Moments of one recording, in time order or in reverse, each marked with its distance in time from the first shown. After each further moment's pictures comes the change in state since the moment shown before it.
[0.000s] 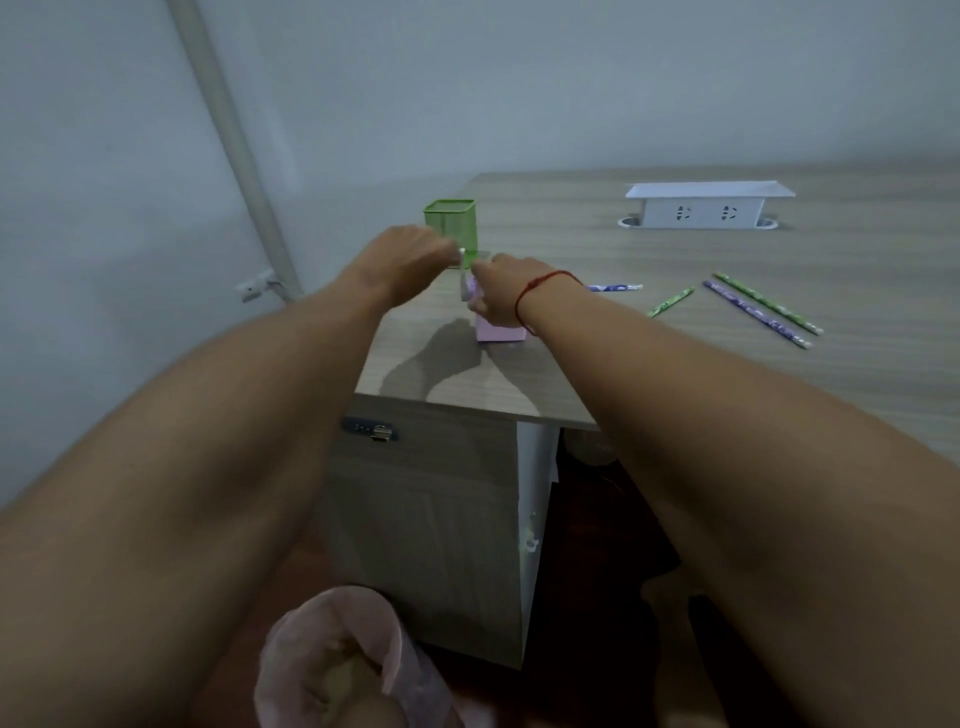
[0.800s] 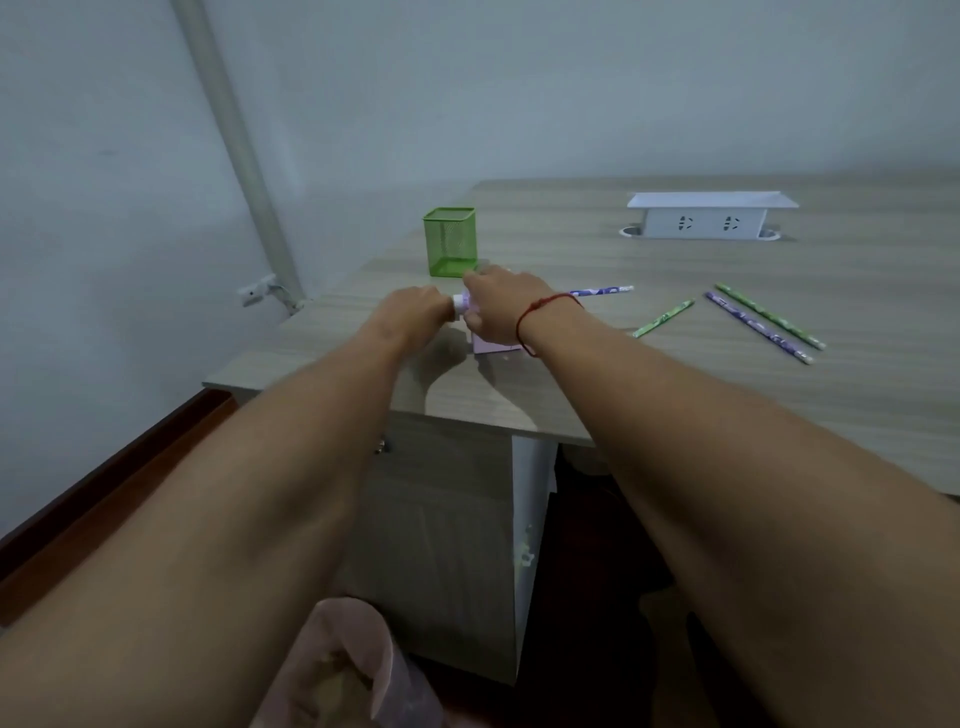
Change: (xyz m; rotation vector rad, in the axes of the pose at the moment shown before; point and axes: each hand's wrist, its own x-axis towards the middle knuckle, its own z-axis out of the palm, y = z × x) left_hand -0.029 0.017 0.037 -0.031 -0.269 -0.210; right_hand 0.002 -0.018 0.015 0.028 0.049 -0.093
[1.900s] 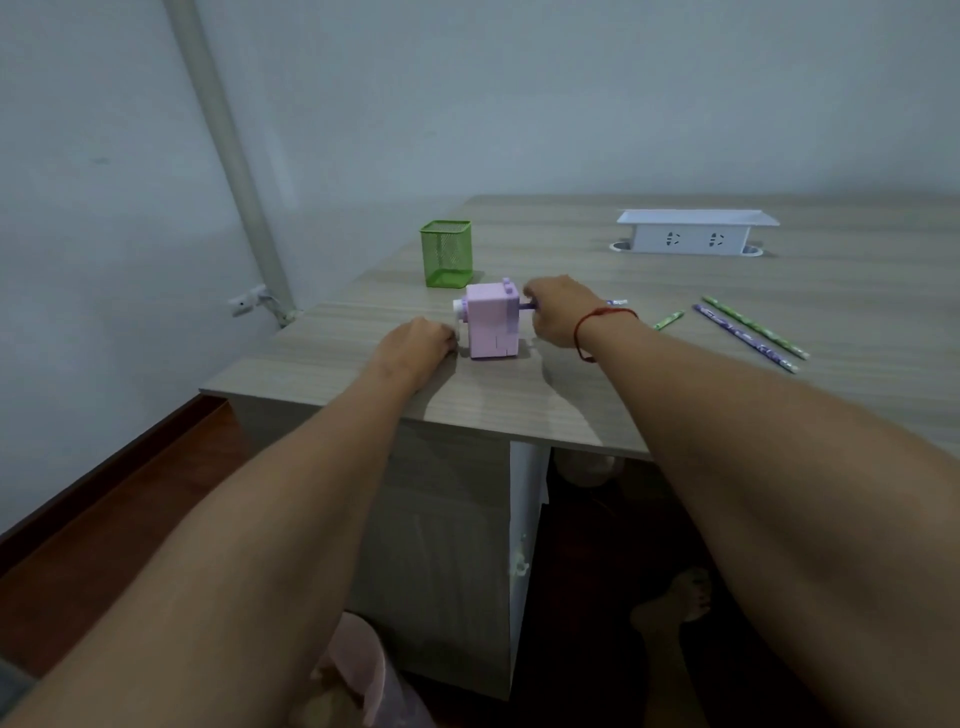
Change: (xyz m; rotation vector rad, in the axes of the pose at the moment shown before) left_hand -0.004 0.013 0.025 -0.364 0.038 -0.157; right_hand -0.011 0.058 0.000 0.169 -0.028 0.235
